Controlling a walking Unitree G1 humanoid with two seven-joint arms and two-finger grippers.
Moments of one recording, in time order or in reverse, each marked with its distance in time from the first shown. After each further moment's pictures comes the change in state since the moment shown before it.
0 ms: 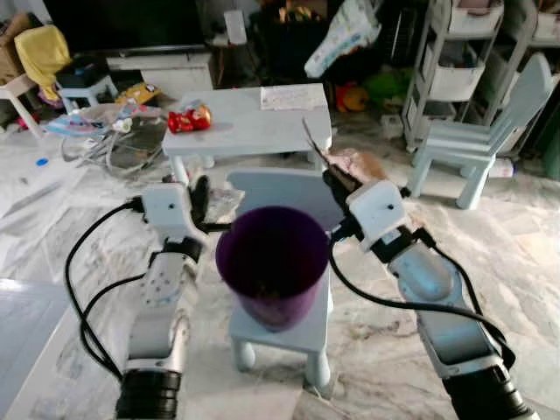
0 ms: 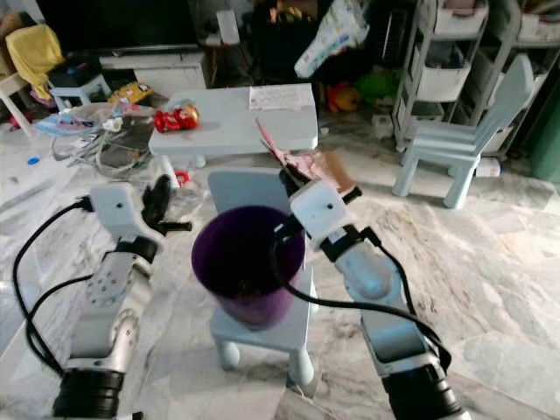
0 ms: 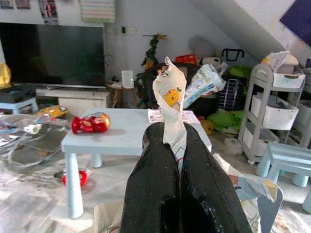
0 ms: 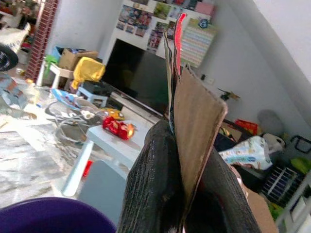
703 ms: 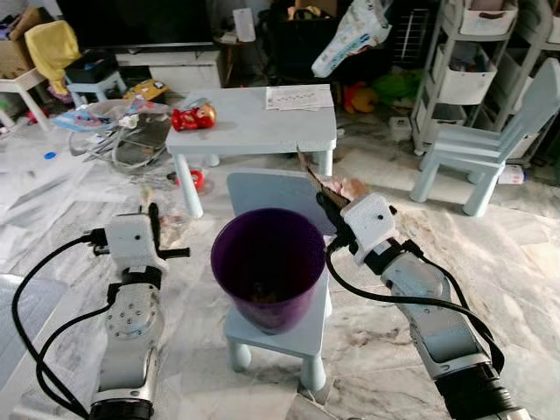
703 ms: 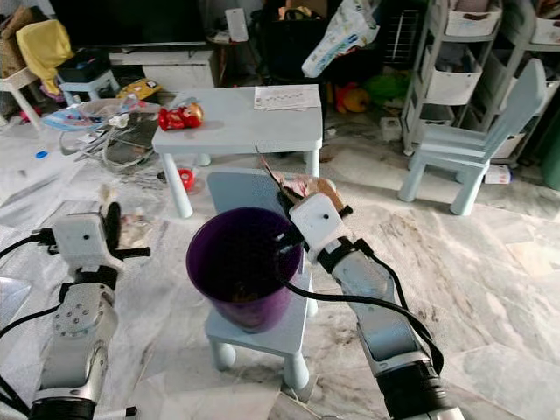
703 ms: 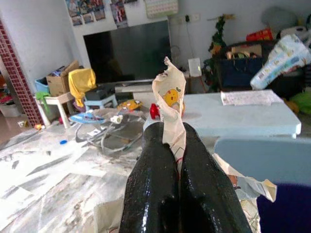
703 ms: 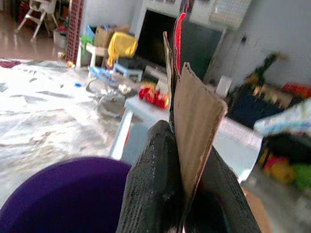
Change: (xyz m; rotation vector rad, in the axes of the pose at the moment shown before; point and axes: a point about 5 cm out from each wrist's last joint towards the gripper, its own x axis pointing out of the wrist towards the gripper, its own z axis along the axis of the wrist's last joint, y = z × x) left arm -0.041 0.052 -0.024 0.242 0.052 0.217; right arm 0.000 0.017 -0.048 0.156 0.159 0.072
